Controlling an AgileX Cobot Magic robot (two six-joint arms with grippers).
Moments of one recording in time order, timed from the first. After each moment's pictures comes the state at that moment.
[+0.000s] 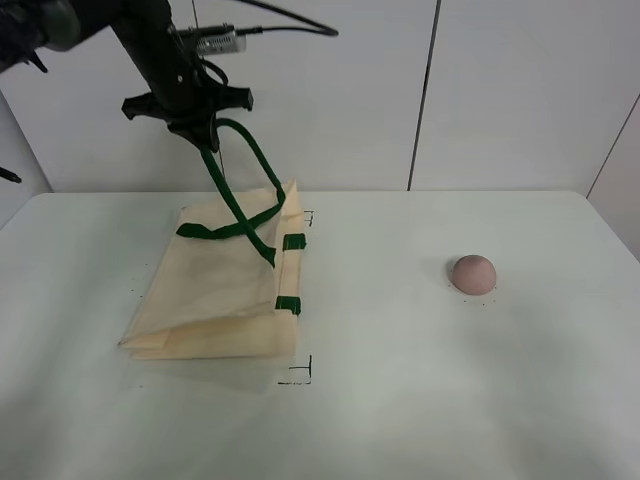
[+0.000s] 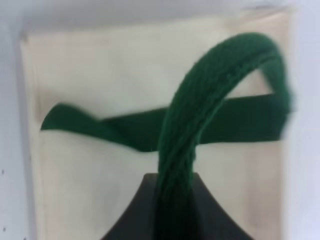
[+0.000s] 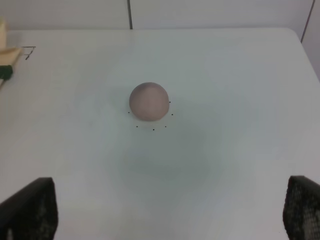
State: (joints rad) left arm -0.29 2.16 -2.23 0.01 1.19 -0.24; right arm 0.05 -0.01 -0.49 0.01 1.02 -0.01
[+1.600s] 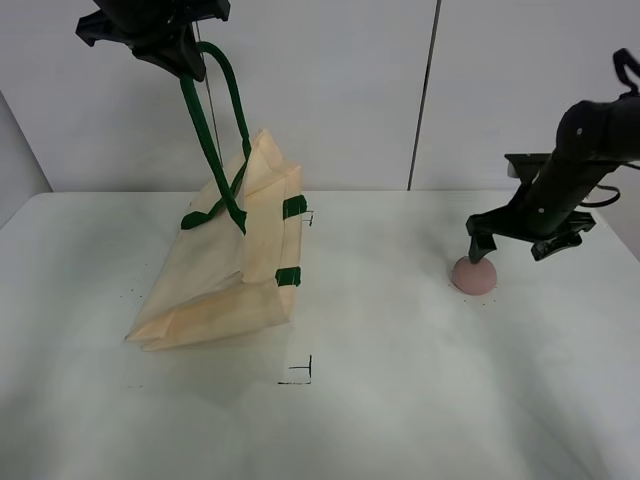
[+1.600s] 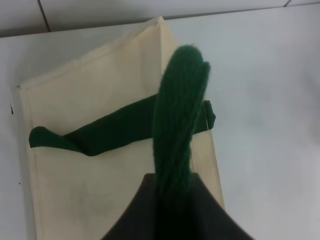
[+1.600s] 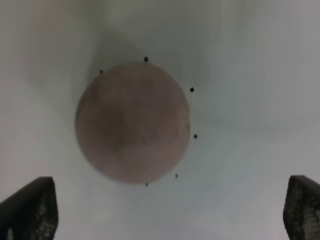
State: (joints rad) left arm -0.29 1.95 -2.19 -0.08 1.19 -0.16; right arm 0.05 1.96 -1.32 0.04 0.77 -0.06
